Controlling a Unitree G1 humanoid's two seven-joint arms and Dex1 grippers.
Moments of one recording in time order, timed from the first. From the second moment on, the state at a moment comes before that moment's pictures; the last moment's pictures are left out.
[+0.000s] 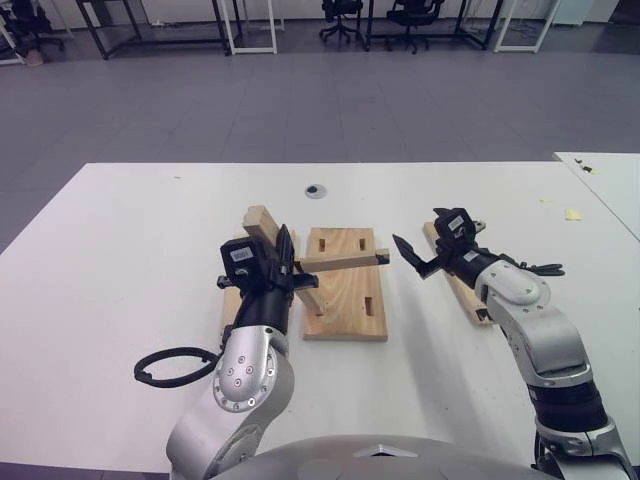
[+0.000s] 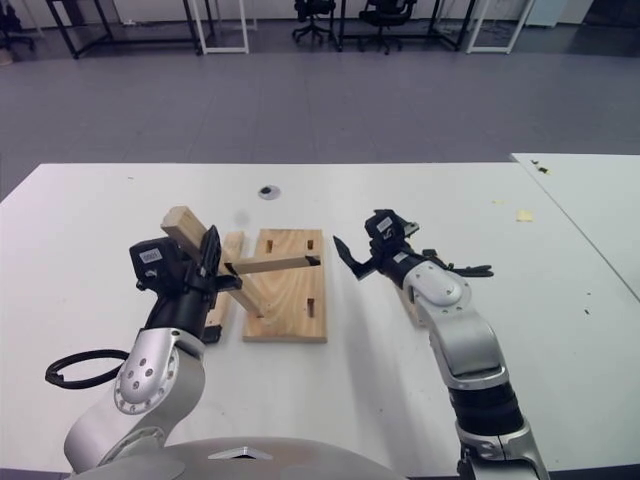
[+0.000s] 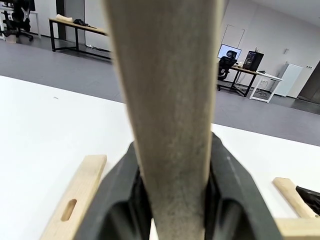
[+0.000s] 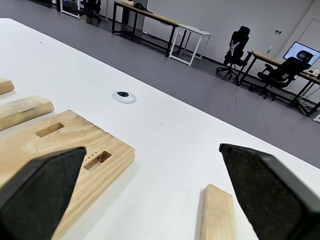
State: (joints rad) left arm 0.19 0.05 -0.46 -0.97 -0.22 0.70 0.59; right arm -0.16 -0.44 0.06 -0.37 0.13 0.60 0.38
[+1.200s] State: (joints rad) left arm -0.26 0.17 0.19 -0.87 -0.43 0.49 0.11; right arm -0.09 -0.30 -0.01 -0.12 0.03 0.47 0.14
